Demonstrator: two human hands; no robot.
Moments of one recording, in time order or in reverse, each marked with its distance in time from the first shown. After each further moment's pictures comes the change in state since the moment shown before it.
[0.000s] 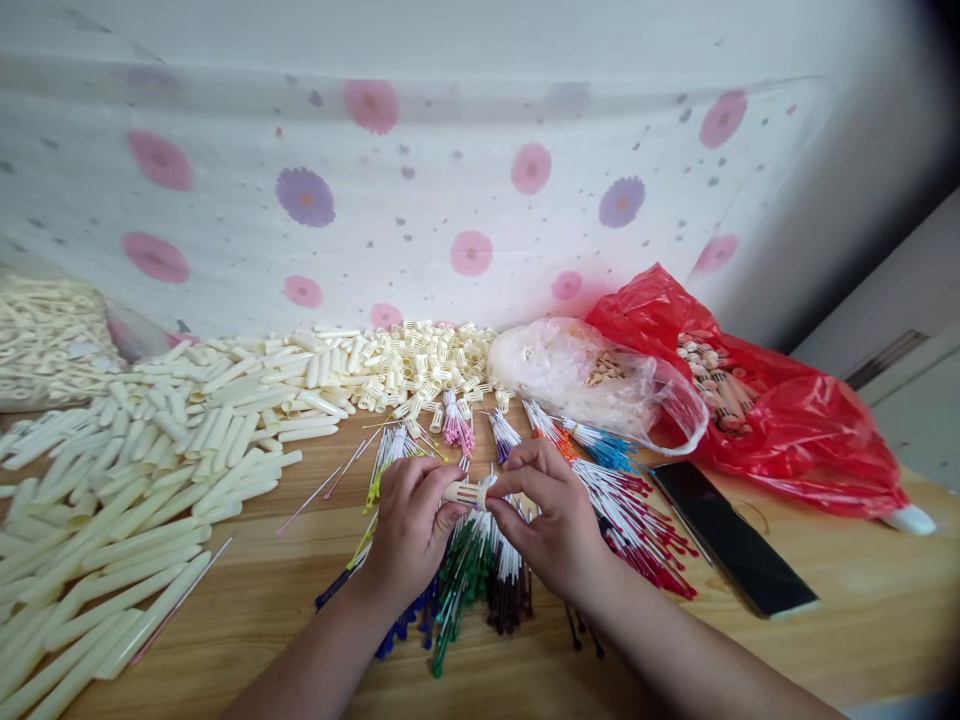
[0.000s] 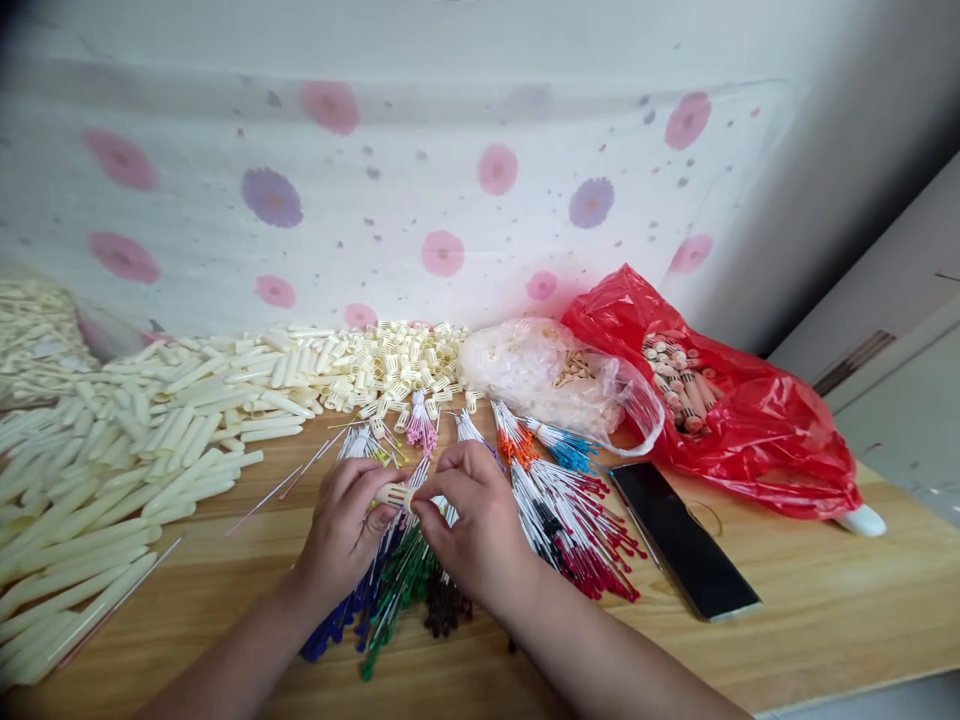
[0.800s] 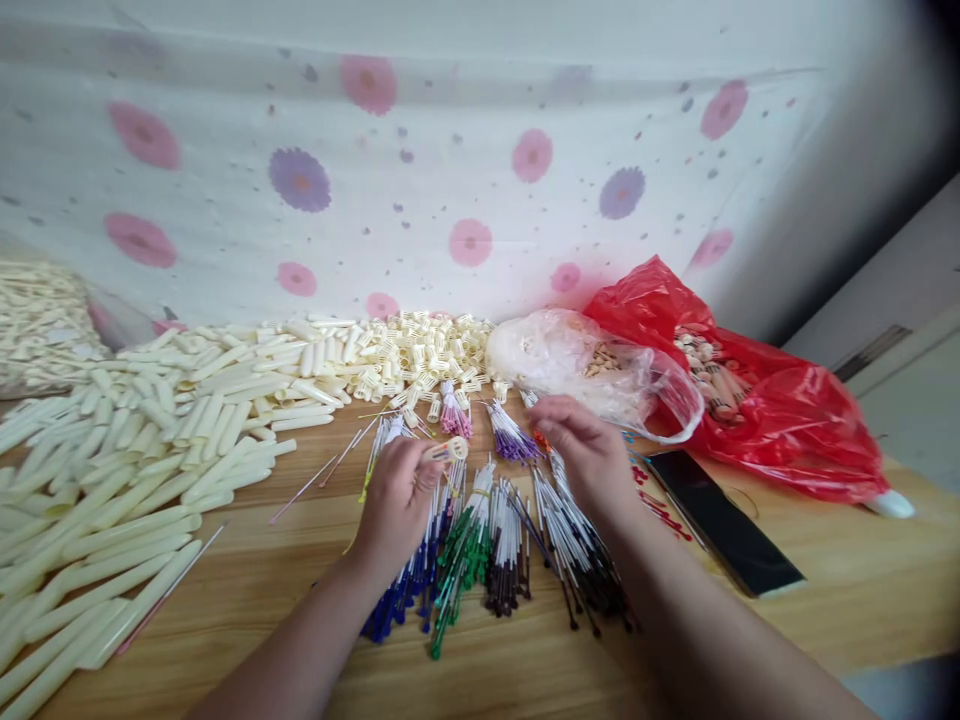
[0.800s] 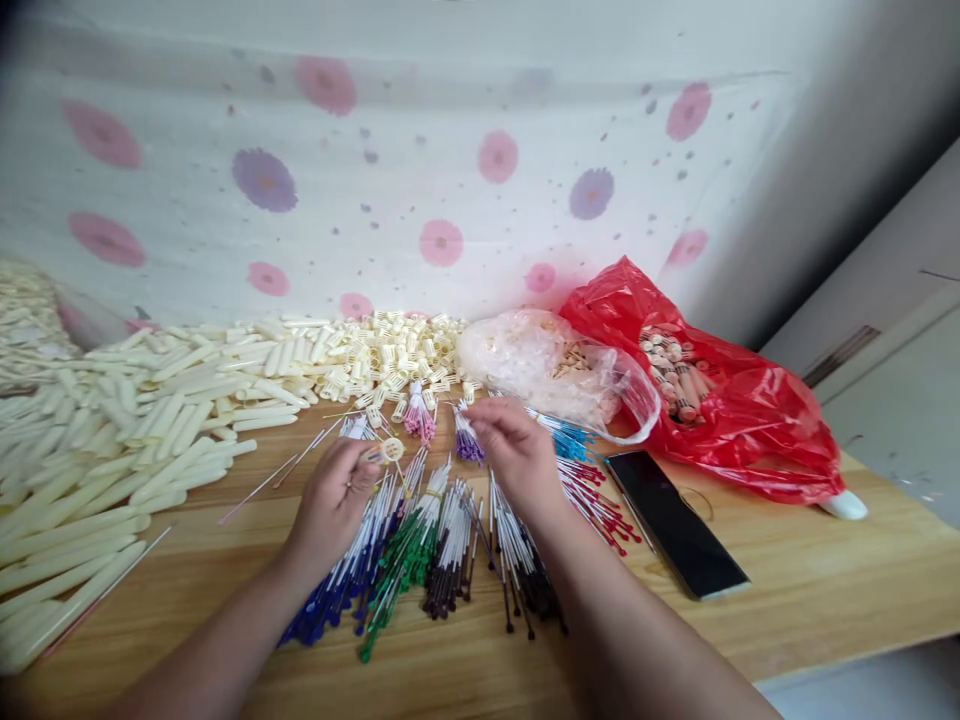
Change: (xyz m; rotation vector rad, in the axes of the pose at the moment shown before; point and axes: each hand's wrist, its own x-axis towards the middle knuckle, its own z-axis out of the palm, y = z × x) left_hand 0.004 -0.010 0.001 -0.114 0.015 -0.214; right_hand 0.017 0.045 -0.027 0.297 0.113 0.317
